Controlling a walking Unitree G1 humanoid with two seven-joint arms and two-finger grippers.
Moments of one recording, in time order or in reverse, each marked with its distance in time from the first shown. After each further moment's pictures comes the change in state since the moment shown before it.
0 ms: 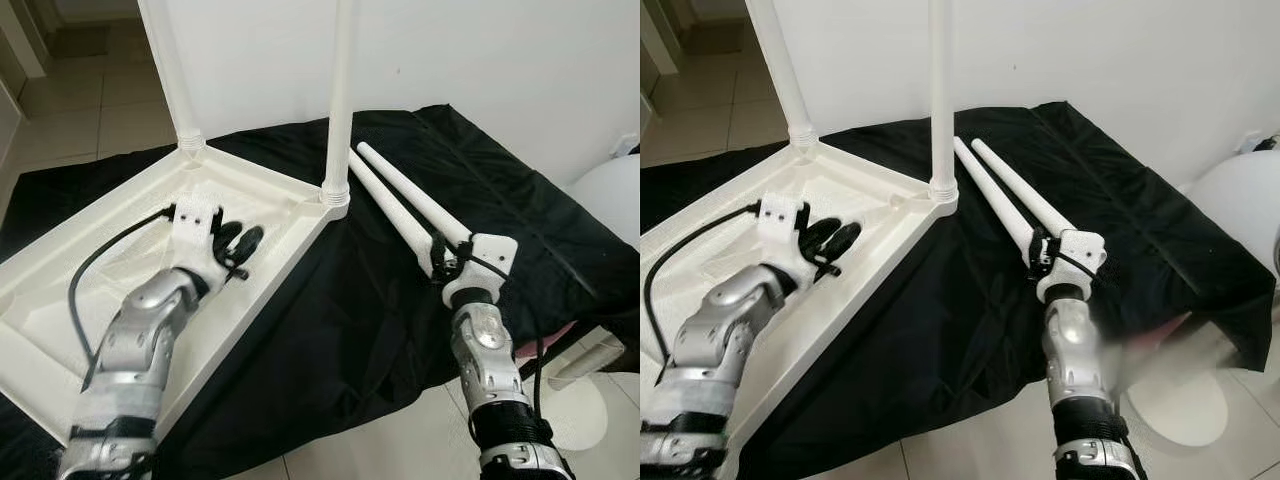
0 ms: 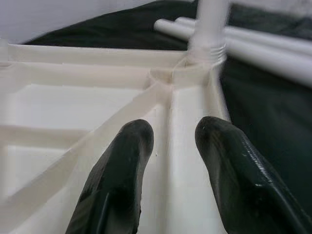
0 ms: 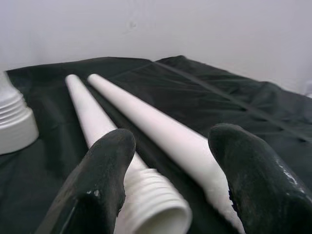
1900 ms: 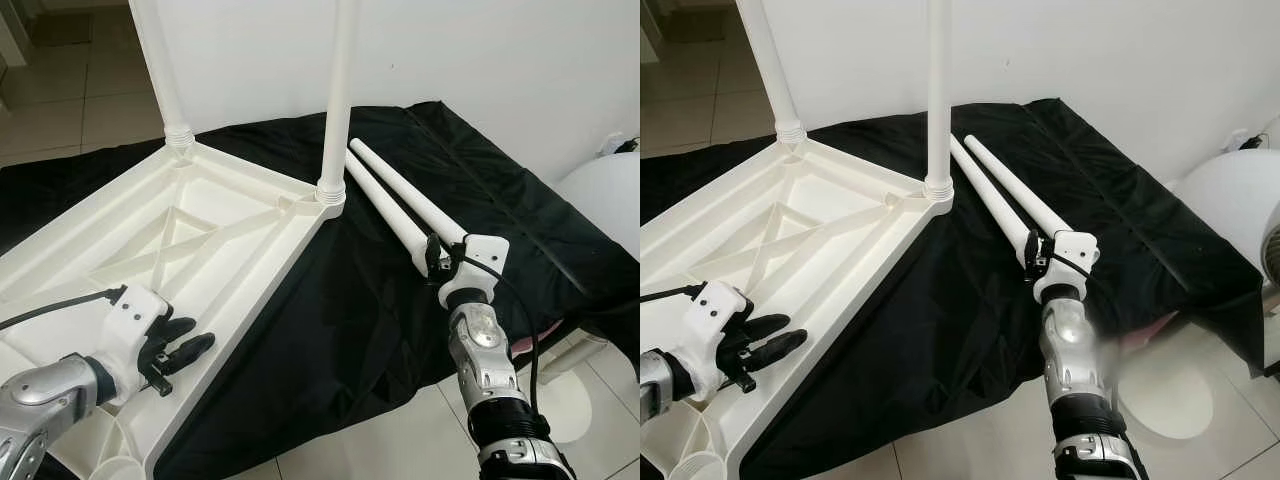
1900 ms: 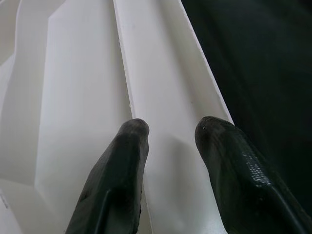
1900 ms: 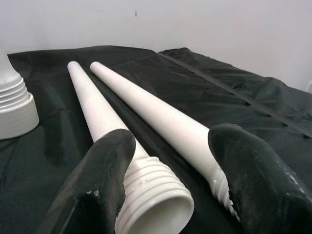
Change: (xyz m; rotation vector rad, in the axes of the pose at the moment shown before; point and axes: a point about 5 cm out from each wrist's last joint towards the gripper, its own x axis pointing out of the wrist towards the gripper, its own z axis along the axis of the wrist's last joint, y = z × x) left arm -0.097 -0.017 -0.032 0.054 0.351 -0.316; right arm 0.001 0.006 -0.008 -0.014 0.028 0.033
